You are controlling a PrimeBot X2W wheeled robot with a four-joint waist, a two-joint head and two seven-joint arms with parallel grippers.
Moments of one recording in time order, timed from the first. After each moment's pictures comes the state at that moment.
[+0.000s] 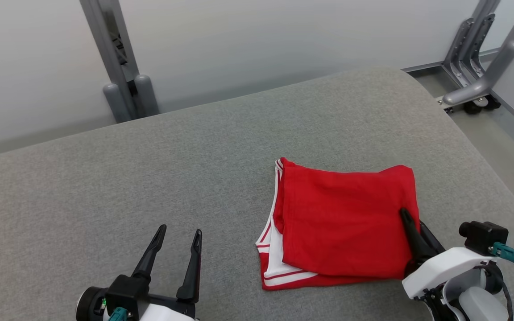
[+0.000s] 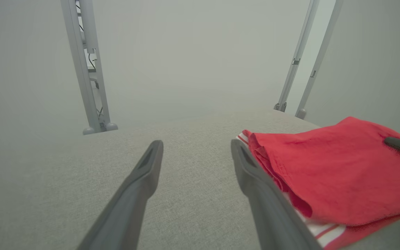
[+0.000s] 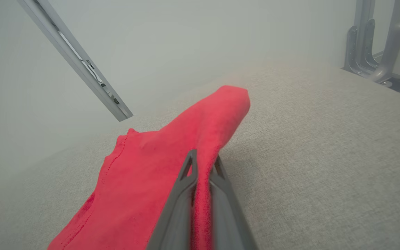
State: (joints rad) left arm 0.03 0.05 -0.24 0.14 -0.18 0.02 -0.26; right arm -0.30 -0.20 0.37 0.60 0.72 0.13 -0.26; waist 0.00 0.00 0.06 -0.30
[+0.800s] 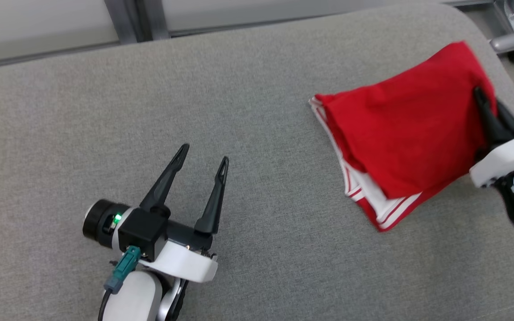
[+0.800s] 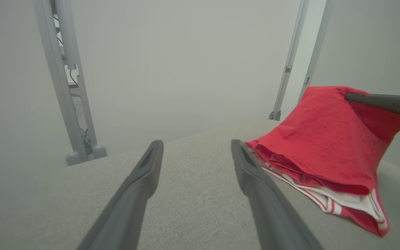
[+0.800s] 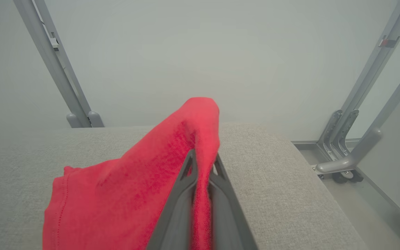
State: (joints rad) left arm -0.19 0.06 -0.29 0.08 -0.12 -0.02 -0.25; right arm -0.68 -0.40 0.43 0.71 0.64 0.13 -0.26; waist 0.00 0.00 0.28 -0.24
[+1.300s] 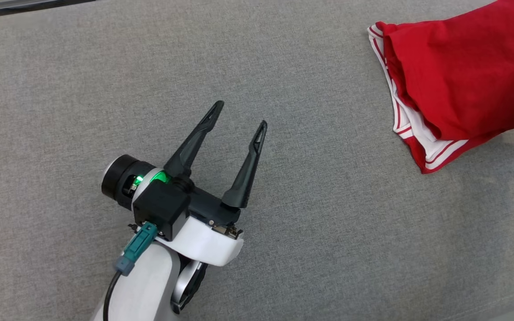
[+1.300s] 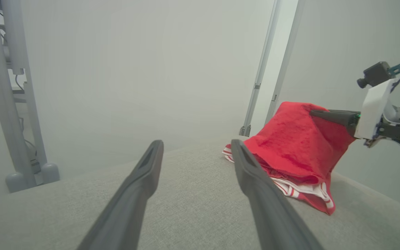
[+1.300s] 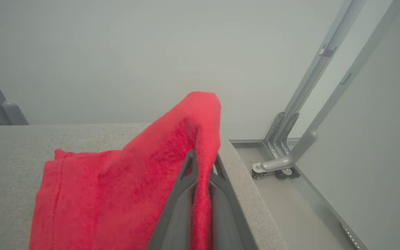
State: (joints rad) left arm -0.34 0.06 -0.39 -0.03 -0.15 -0.05 -0.19; right arm -0.87 -0.43 0.25 0.88 0.47 0.13 -0.26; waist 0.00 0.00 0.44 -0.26
